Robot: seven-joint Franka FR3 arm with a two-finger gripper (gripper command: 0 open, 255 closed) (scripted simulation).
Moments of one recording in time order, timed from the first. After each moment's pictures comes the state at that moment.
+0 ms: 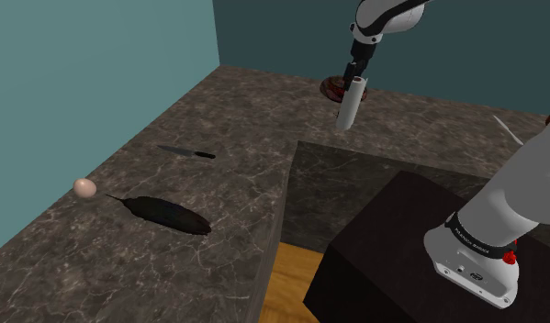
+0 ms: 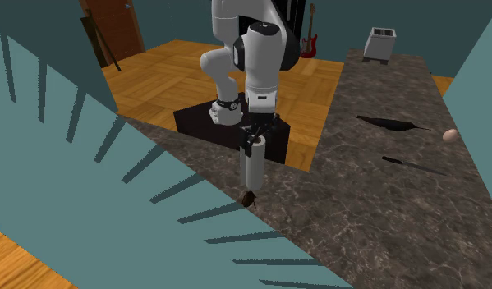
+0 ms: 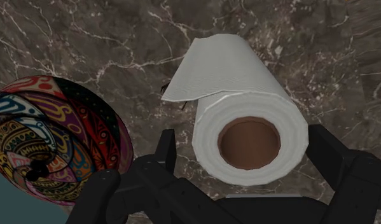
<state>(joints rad) -0.02 0.07 -0.31 -2.07 0.00 2.22 -0.50</state>
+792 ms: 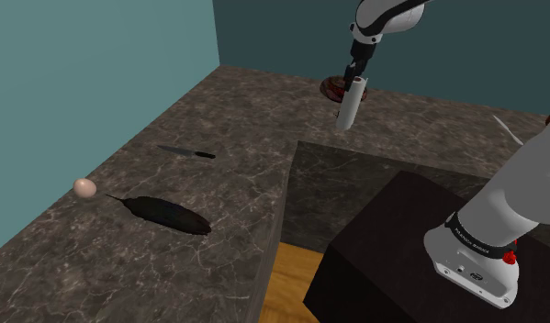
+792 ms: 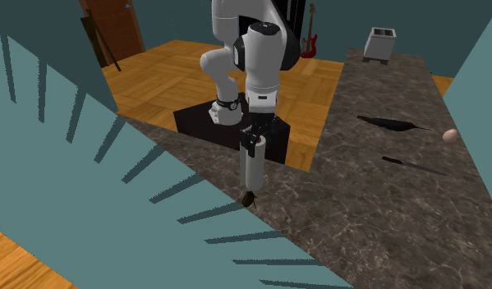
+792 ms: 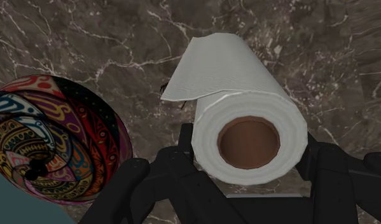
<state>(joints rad) -0.02 0.07 -0.30 -2.07 0.00 2.22 -0.50</state>
